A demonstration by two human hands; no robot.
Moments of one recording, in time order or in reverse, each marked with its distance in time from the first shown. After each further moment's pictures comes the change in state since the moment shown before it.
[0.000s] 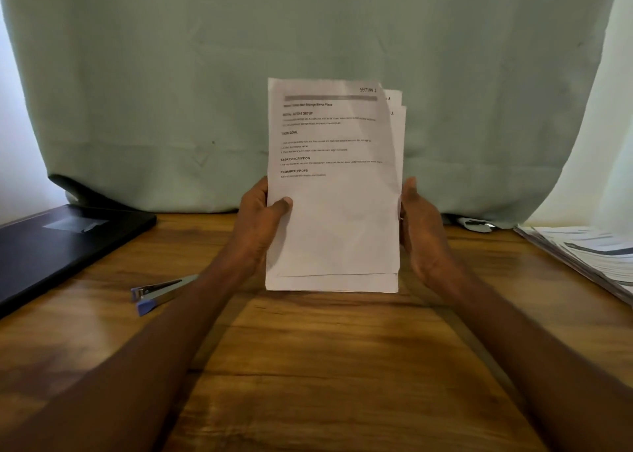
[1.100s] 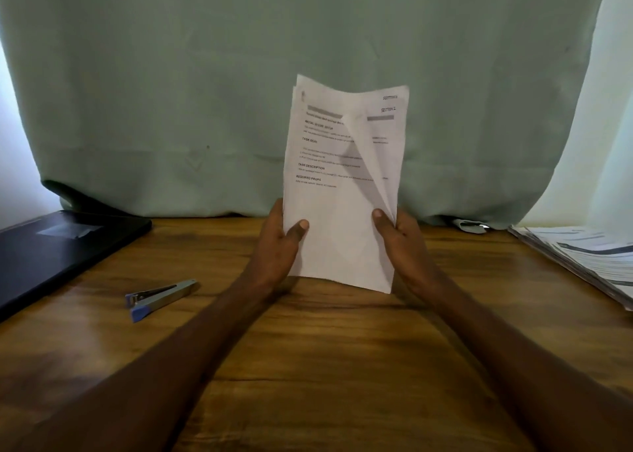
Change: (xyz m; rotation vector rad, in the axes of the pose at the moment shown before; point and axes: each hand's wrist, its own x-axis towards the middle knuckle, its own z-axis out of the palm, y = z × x) left_hand -0.017 -0.029 0.024 0.134 -0.044 0.028; right_hand -0.016 0.019 0.005 -0.160 -0.039 -0.112
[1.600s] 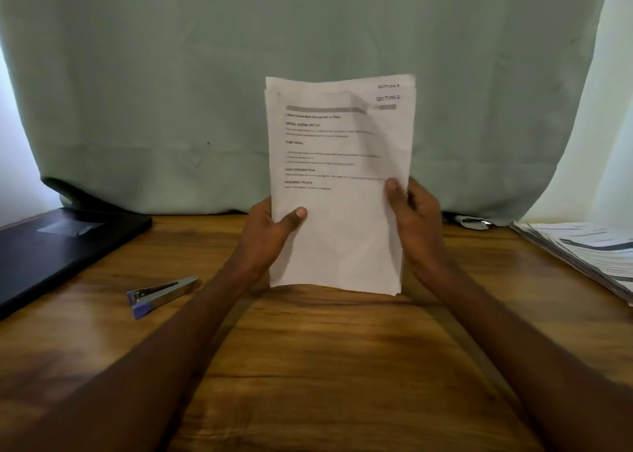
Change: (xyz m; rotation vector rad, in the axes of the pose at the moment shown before) left_hand 0.006 0.014 -0.020 -0.073 -0.015 0.008; right_hand 0.007 -0.026 -0.002 0.014 0.079 -0.233
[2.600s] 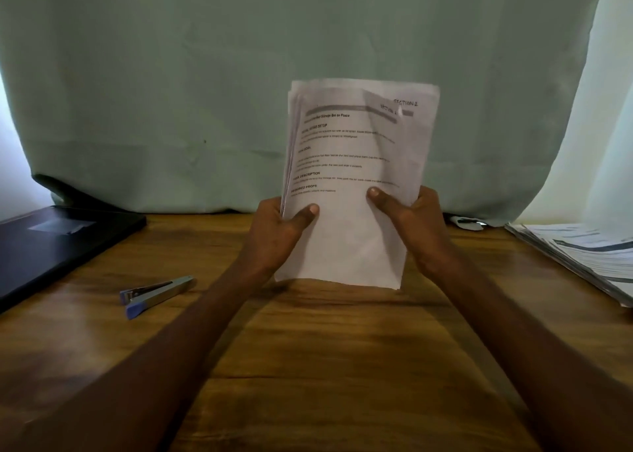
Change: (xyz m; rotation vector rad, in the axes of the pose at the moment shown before) left_hand -0.005 0.013 0.020 0.003 0.002 0.057; right_hand 0.005 -0.012 -0.009 -0.001 -0.052 0.094
